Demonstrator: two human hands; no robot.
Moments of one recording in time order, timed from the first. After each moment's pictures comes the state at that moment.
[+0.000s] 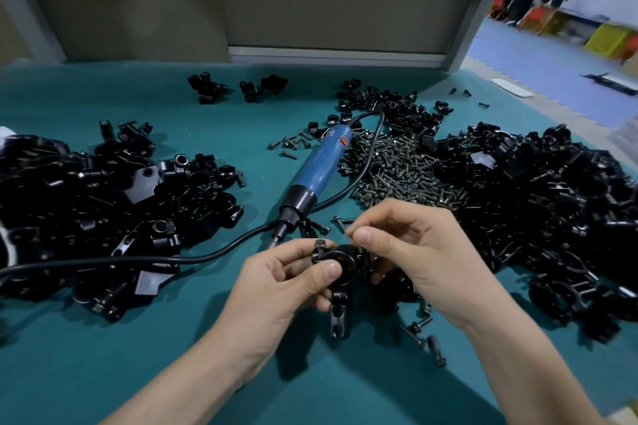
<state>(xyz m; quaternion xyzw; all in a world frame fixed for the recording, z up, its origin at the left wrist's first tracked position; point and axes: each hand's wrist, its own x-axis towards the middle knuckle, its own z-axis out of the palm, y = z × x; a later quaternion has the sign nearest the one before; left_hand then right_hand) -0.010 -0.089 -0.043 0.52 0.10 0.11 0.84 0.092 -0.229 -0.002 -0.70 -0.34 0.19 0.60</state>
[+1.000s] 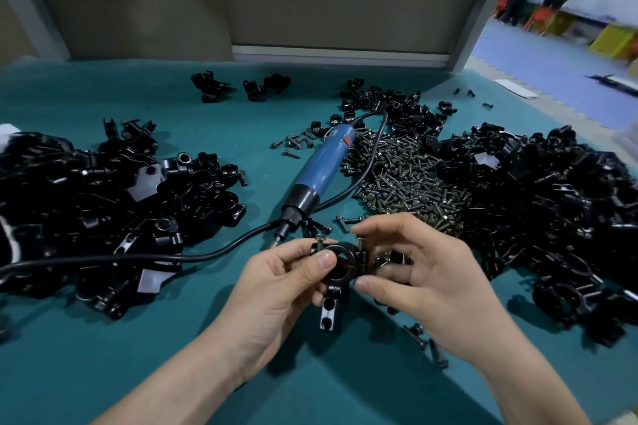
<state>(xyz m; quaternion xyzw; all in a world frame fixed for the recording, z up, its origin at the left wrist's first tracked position) -0.009 -0.087 -0.044 0.47 0.12 0.08 0.87 0.078 -0.241 -0.015 -0.70 -0.36 0.17 0.59</state>
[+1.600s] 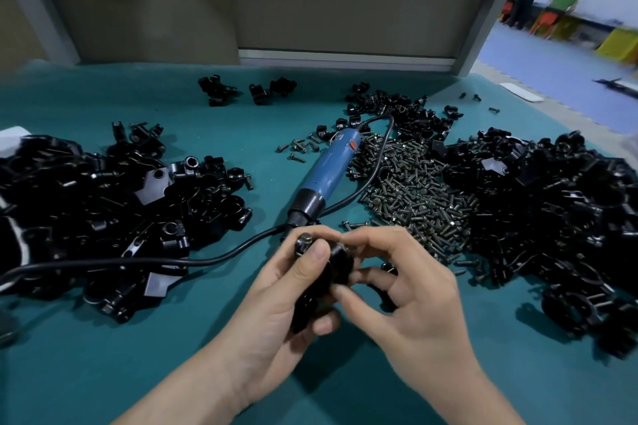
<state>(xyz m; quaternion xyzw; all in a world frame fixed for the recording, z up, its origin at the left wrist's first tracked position) -0.016 -0.090 -0.039 0.41 0.07 0.05 0.91 0.054 -0.218 -0.033 -0.68 -0.43 -0.04 0.60</state>
